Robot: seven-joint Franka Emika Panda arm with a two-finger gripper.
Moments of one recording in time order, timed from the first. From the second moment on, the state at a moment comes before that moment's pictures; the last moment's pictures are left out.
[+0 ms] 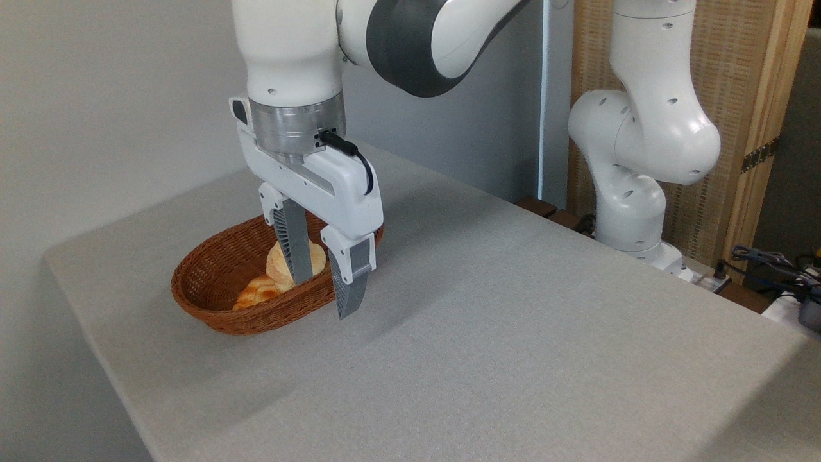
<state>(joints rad) -0.10 -0.01 0.08 -1.83 -0.10 1.89 0.73</state>
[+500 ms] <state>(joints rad) -0.10 -0.01 0.08 -1.83 -0.10 1.88 0.73</state>
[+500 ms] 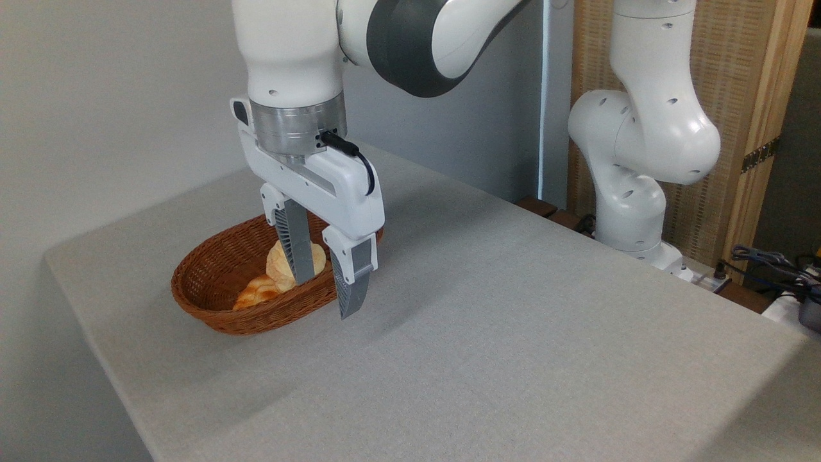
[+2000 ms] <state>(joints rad) -0.10 0.00 0.07 -1.82 -0.10 1.83 0.73</state>
